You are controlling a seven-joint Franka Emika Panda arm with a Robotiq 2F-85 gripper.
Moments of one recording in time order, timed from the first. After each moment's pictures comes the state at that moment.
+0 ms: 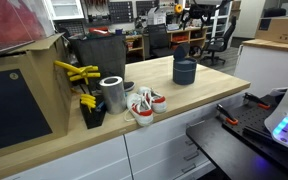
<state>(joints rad) -0.03 -0.26 0.04 -2.38 -0.05 2.41 0.63</state>
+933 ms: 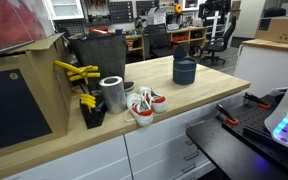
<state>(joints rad) -0.06 -0.38 0.00 -2.34 -0.11 1.97 0.26</state>
